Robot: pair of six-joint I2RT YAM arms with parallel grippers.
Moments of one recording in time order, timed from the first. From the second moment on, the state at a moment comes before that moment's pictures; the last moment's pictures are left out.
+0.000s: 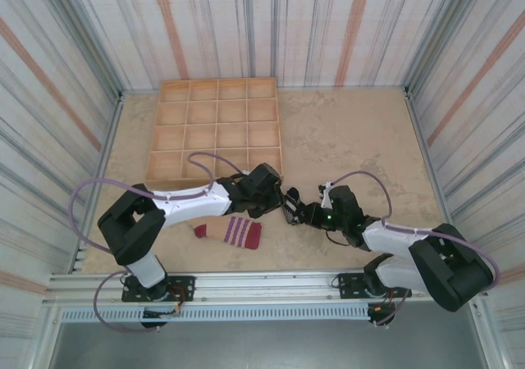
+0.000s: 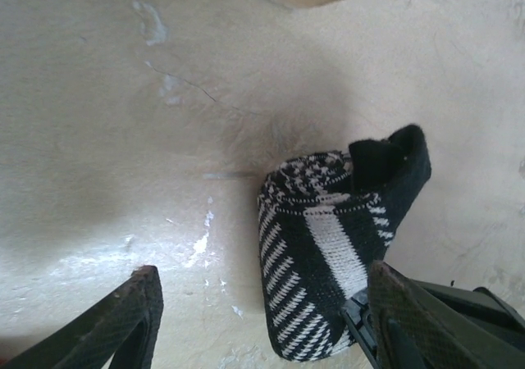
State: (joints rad) left arm -0.95 1.67 1.00 -0.30 0.02 -1.21; right arm 0.54 1.22 0.21 0.32 -0.36 0.87
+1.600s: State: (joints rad) left arm -0.98 1.93 1.15 -0.11 0.09 -1.24; right arm 0.42 1.18 0.28 0.05 -0.42 0.99
